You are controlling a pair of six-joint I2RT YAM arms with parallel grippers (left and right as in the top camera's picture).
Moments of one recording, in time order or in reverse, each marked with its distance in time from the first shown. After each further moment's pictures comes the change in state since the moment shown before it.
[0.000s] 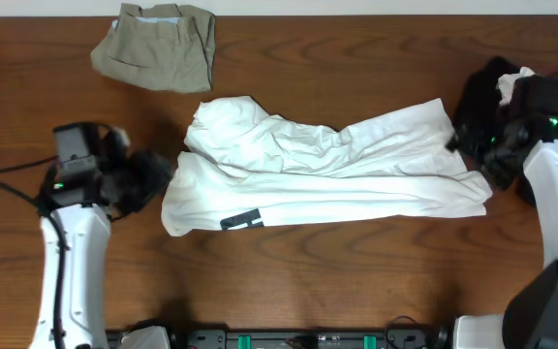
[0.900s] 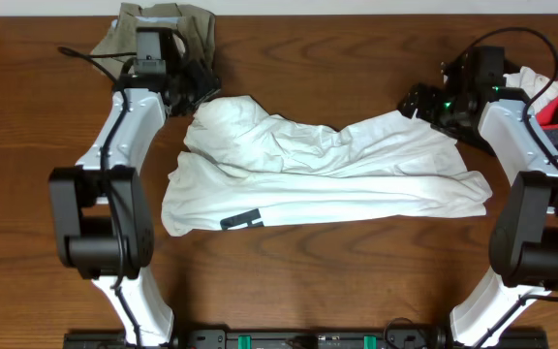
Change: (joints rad) left arm -0.215 0.724 0.539 0.314 -0.091 -0.105; right arm 0.127 0.364 0.148 0.296 -0.122 -0.109
